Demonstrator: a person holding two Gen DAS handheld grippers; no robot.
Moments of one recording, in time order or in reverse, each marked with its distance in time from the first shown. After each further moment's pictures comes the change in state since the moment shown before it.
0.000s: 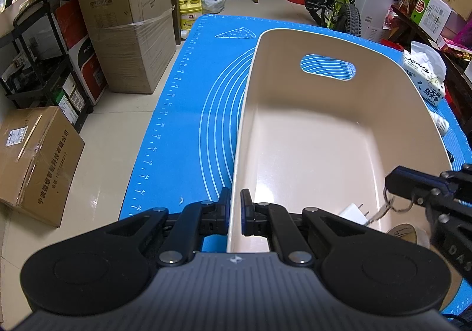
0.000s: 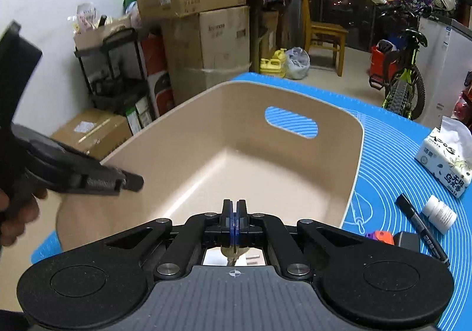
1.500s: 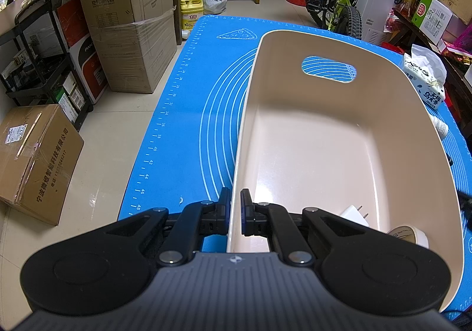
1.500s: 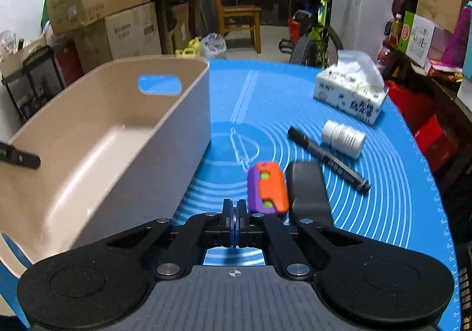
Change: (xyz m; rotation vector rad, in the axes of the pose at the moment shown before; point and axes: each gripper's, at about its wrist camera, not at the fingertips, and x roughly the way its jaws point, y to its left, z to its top) left arm -0.001 0.002 0.001 -0.010 -0.002 -0.003; right arm -0.029 -0.099 -0.066 0.227 0.008 -0.232
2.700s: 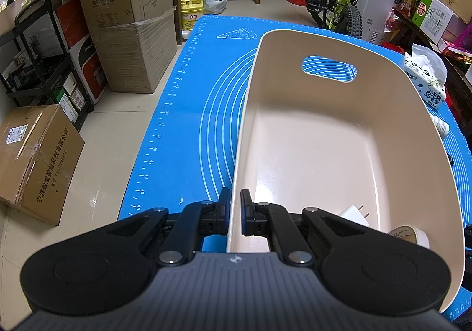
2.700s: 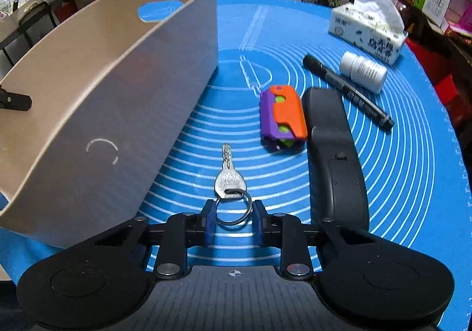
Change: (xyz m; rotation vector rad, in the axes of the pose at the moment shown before) left arm 0.000 -0.001 0.000 0.000 0.000 0.001; right arm 0.030 0.007 -0.032 -0.015 0.226 0.023
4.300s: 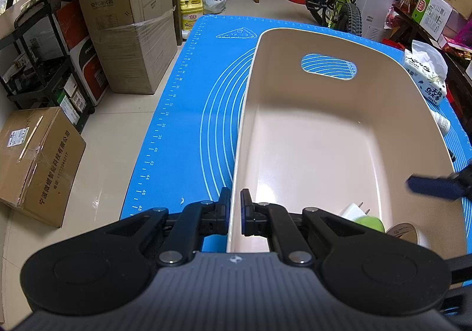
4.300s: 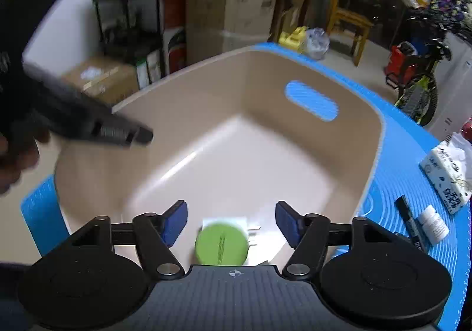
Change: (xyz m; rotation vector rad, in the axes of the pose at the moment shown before) left arm 0.001 -0.004 0.000 0.008 0.001 0.010; right arm -0.047 0.121 0.061 -0.400 -0.121 0.142
